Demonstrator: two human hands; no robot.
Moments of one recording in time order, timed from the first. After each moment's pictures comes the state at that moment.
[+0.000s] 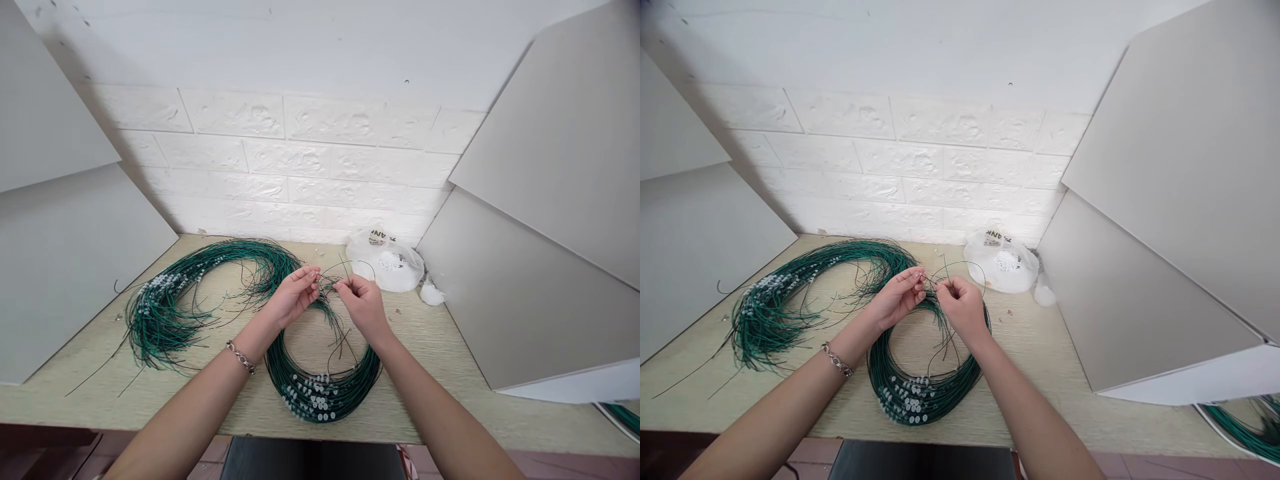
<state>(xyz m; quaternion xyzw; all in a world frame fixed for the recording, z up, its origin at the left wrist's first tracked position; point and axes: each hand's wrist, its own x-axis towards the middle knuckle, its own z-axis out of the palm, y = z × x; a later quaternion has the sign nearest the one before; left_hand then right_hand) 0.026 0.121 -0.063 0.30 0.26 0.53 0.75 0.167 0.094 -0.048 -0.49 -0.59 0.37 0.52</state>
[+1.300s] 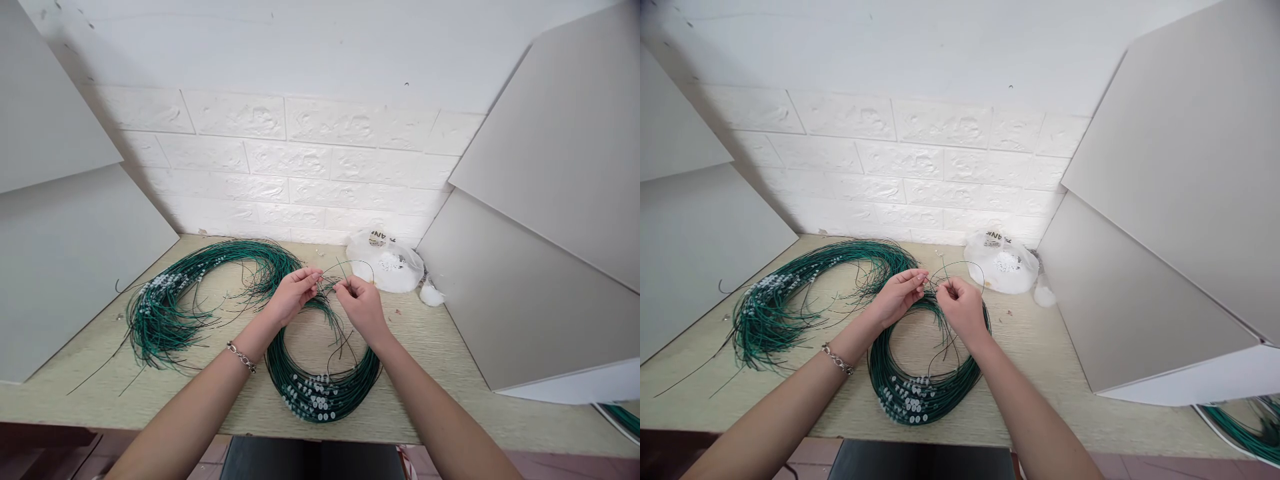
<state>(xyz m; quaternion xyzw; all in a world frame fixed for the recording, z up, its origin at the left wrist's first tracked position) 0.026 0.123 -0.062 0.36 0.34 0.53 0.69 0.166 0.098 -0.054 -0.53 -0.61 0.33 0.49</state>
